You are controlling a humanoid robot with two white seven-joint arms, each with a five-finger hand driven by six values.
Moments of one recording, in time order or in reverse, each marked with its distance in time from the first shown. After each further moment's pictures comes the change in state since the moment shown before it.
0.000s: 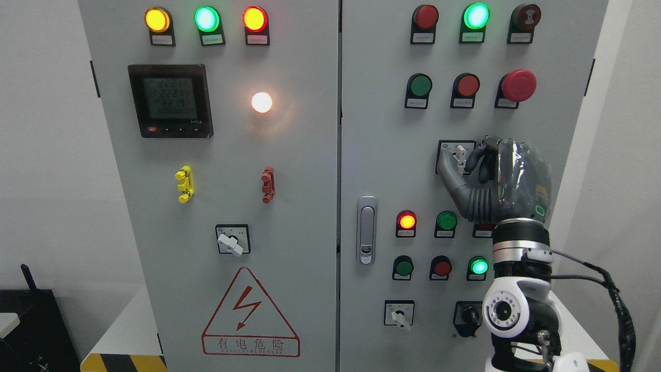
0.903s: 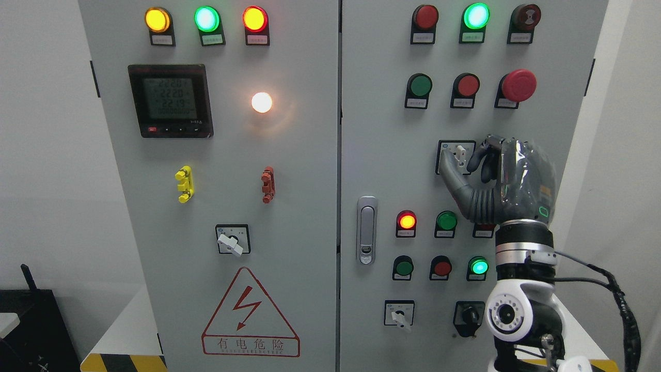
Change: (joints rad) left arm 0.000 0.000 0.000 0.000 0.000 0.000 0.003; right arm 0.016 -0.004 0.000 -0.029 0.000 -0.009 0.002
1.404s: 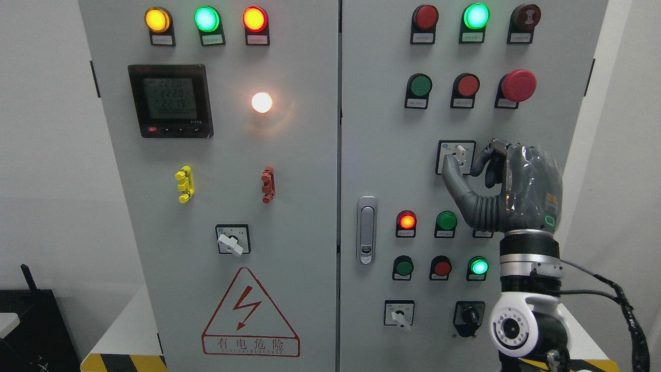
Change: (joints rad) left arm 0.000 0.000 0.000 0.000 0.000 0.000 -0.002; right arm 0.056 0.001 0.000 -0.066 -0.002 -0.066 -0.026
